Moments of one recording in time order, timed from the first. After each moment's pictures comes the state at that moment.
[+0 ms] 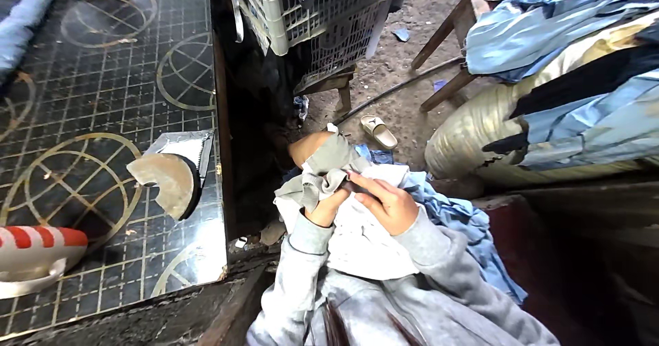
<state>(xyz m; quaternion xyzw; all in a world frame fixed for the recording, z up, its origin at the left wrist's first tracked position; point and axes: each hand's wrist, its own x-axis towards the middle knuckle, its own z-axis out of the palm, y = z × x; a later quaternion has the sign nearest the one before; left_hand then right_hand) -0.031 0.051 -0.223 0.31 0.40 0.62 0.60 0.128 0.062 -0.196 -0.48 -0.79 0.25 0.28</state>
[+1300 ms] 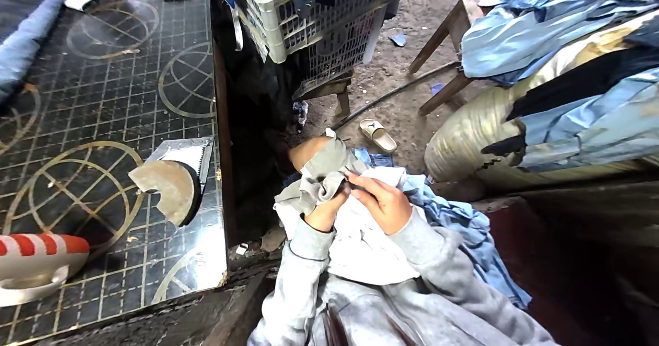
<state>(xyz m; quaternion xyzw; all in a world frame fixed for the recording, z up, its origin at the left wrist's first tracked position) -0.029 0.050 -0.216 0.29 0.41 0.61 0.61 0.121 0.067 -0.200 -0.48 -0.78 0.24 0.33</state>
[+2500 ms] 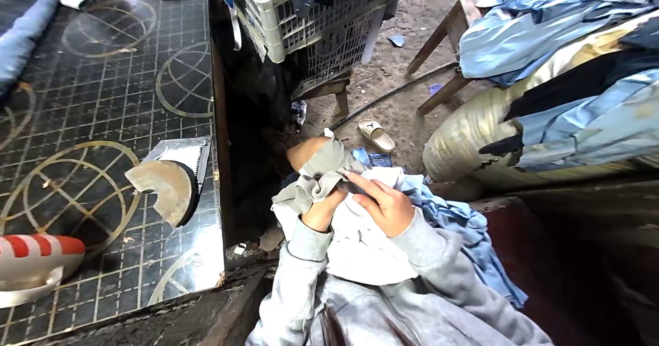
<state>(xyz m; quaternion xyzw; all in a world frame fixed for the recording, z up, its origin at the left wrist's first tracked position) -0.031 0.051 -0.210 0.28 0.40 0.61 0.62 0.127 0.064 -0.197 -0.48 -0.79 0.23 0.30</state>
